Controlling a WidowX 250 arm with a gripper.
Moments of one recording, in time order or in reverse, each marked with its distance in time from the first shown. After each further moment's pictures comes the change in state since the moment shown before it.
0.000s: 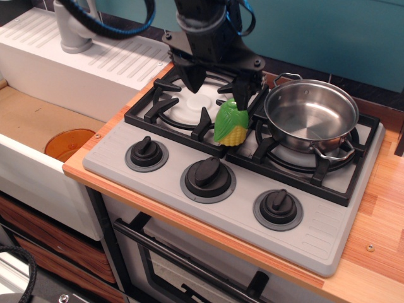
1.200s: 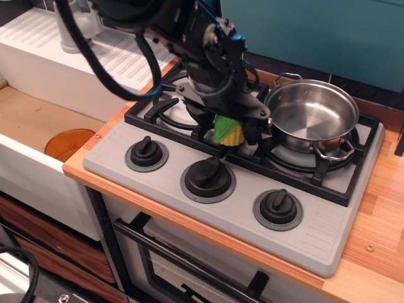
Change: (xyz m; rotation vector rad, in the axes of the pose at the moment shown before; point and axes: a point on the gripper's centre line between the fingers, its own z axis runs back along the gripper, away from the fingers) arm -0.015 -0.013 -0.055 -0.021 -0.092 0.041
